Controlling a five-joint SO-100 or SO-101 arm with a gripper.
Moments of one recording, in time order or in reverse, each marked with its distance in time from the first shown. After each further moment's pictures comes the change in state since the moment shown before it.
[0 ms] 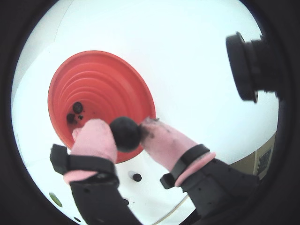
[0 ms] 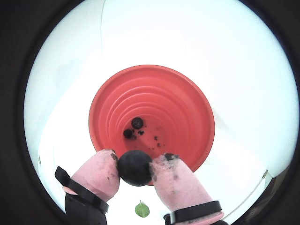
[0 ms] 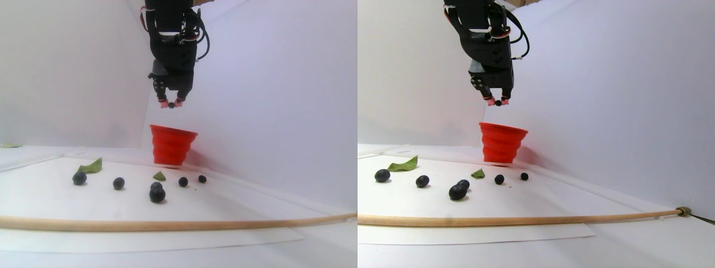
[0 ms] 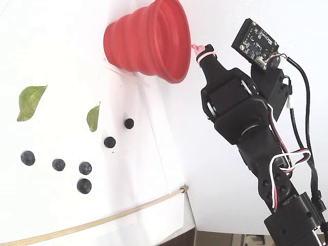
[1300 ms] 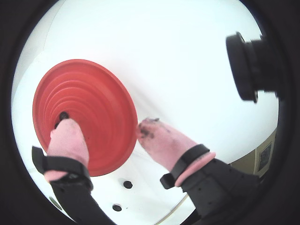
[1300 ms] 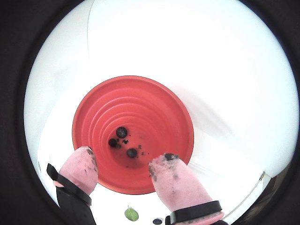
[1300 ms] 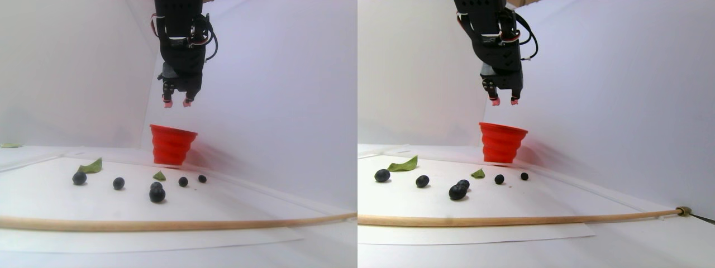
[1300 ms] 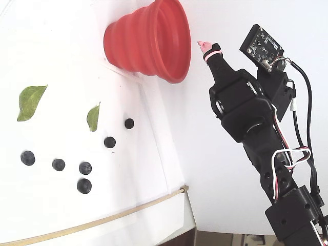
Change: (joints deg) arm 2.9 -3.4 -4.6 0.0 -0.4
